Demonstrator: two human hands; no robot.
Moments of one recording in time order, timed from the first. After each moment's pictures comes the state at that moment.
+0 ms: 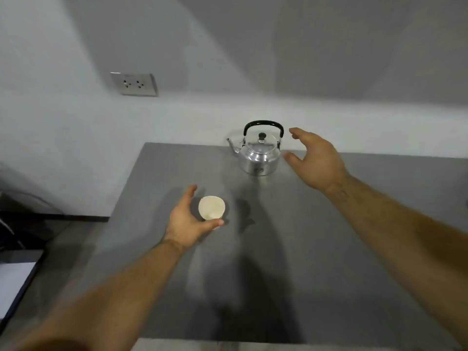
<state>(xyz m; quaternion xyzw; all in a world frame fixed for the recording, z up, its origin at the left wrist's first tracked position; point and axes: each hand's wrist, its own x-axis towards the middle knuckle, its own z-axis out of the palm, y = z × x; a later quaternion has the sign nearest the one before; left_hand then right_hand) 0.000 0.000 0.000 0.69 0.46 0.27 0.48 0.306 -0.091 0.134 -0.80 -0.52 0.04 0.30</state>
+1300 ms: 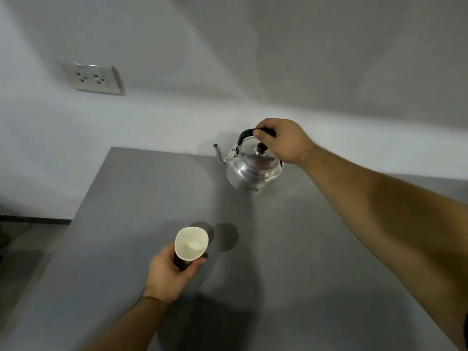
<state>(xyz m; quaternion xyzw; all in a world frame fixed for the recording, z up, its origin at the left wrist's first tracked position) 0.021 0.000 -0.085 0.66 0.49 0.29 0.49 0.379 0.058 0.136 -0.76 -0.56 0.16 0.28</state>
